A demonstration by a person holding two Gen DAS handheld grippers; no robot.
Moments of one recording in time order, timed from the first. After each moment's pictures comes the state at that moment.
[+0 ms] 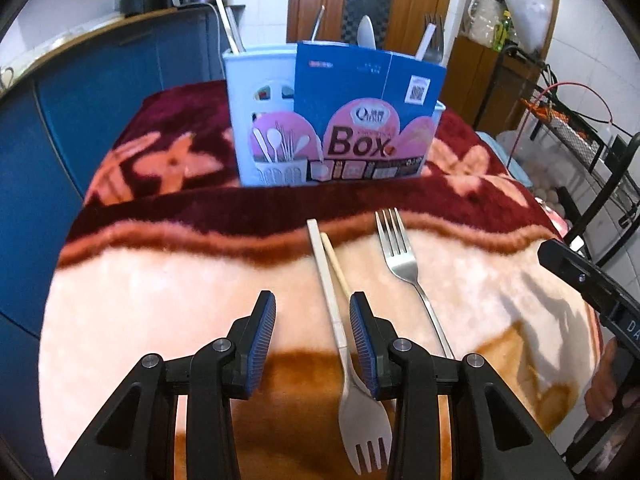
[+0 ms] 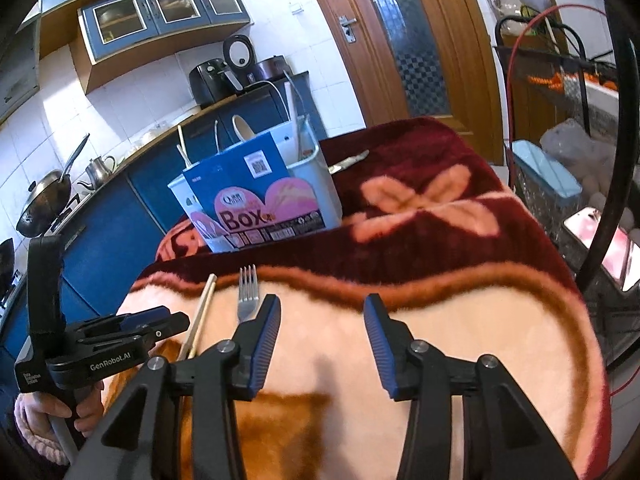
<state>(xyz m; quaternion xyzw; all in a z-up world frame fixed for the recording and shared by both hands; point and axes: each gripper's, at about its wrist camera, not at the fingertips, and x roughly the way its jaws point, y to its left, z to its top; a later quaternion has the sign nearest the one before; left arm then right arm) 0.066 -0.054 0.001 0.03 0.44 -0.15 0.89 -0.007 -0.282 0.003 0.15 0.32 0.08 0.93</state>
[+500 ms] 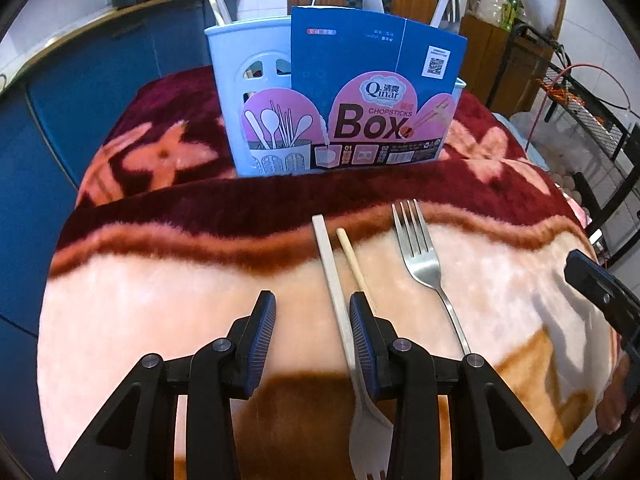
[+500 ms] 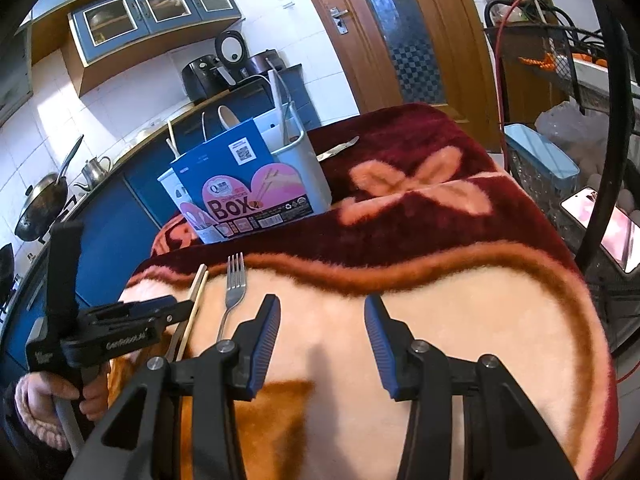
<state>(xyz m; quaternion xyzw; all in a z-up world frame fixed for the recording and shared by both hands) 0.092 -0.067 -0.013 0.05 0.46 -0.14 0.87 -0.009 -0.289 -0.006 0.16 0.33 0.08 0.93</state>
